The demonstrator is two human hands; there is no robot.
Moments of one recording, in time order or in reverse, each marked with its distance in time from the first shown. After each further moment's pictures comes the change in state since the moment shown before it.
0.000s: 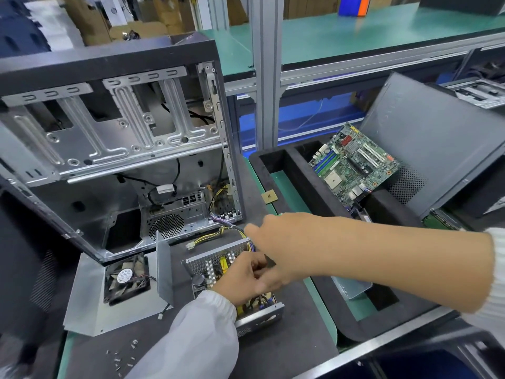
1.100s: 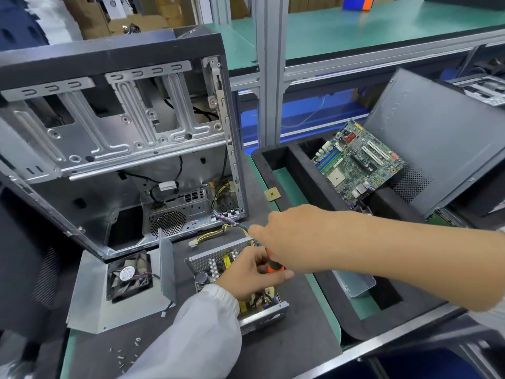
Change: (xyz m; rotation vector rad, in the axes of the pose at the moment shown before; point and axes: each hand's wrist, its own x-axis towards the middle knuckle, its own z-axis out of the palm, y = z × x) left_hand 0.004 -0.001 -0.006 -0.032 -0.016 -0.069; right_hand 0.004 0.003 -0.007 -0.060 -0.013 -0.028
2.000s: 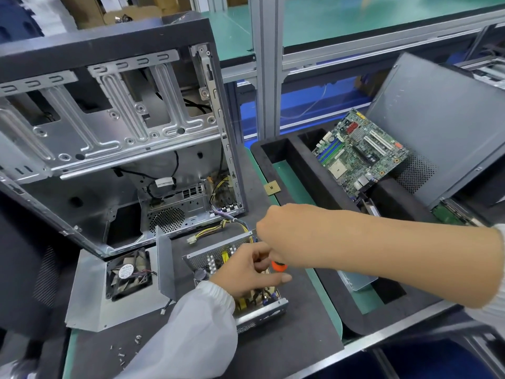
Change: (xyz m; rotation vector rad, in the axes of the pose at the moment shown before) left_hand 0.002 -0.002 -0.006 0.080 -0.061 -0.024; right_hand 0.012 0.008 0.016 0.094 0.128 -0.029
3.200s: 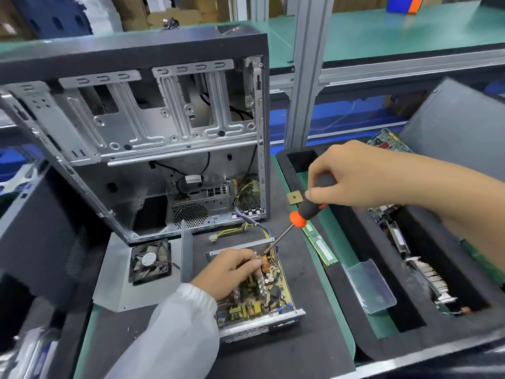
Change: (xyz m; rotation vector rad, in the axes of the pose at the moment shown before) left_hand -0.042 0.002 -0.048 0.355 0.150 -0.134; right_hand -0.009 0.062 -0.052 0.307 0.249 0.149
